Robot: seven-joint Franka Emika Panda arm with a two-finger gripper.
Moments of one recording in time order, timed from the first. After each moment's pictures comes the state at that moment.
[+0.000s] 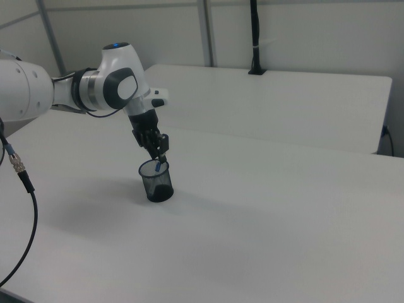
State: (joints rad) arm 0.21 0.43 -0.13 -1.57 -0.07 2.06 0.33
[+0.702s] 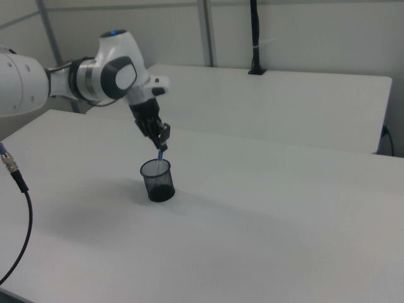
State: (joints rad) arm 0.20 0.38 -0.14 -1.56 -0.07 2.06 0.33
